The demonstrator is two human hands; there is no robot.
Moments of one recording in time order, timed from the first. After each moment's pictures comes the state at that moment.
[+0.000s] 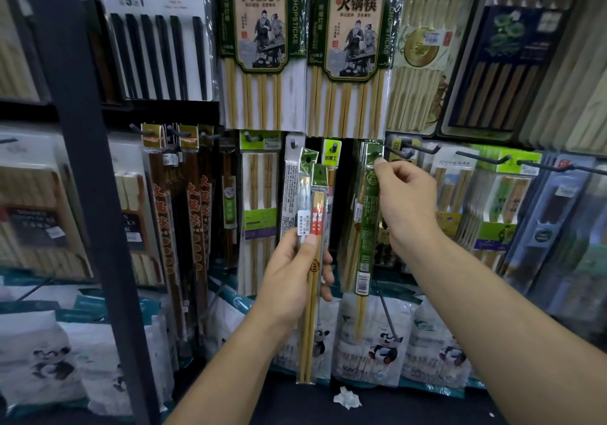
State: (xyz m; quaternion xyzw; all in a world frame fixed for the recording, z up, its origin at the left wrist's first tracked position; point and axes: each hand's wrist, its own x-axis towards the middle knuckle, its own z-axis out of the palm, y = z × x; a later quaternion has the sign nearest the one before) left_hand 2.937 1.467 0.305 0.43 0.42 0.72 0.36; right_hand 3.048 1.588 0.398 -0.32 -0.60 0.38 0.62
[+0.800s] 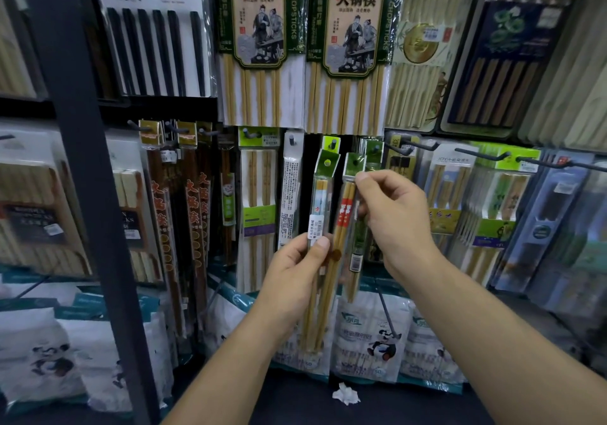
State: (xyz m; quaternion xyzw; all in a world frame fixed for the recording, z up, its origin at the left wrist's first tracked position) left_hand 2.941 1.468 0.304 0.43 0.41 0.71 0.38; right_hand 3.055 1.548 0.385 -0.25 -0.65 0.43 0.58
